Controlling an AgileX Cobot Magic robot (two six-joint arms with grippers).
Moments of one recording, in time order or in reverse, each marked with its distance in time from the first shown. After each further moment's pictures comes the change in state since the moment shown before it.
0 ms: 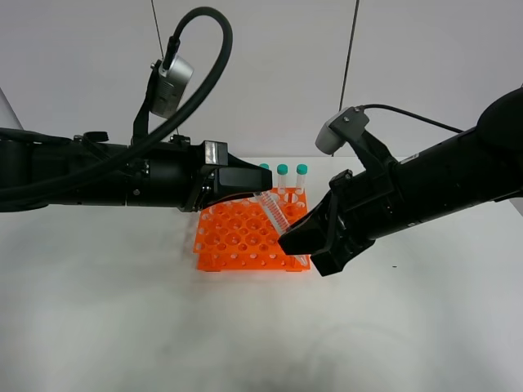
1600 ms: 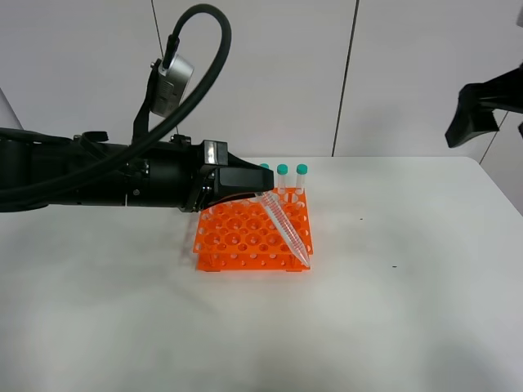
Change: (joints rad) left arm 0.000 0.000 0.000 0.000 0.012 0.000; right arm -0.474 0.001 -0.498 -0.891 0.458 1.000
